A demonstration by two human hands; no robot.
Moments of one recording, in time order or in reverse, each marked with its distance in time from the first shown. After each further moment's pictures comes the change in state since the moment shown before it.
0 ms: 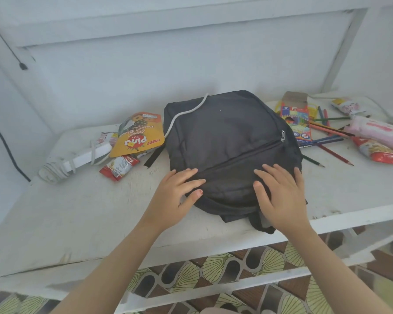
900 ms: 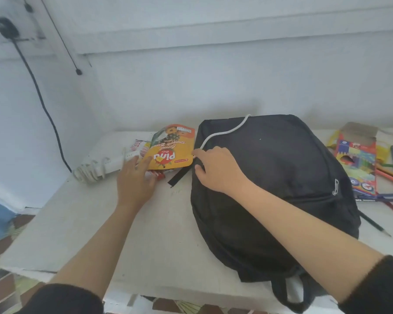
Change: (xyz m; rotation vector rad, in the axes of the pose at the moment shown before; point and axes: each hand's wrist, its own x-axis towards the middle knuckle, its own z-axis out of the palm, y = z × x) left_hand 0.034 -0.112 -0.063 0.452 0.215 -0.620; right_hand 0.170 -0.140 0.065 0.089 -0.298 -0.615
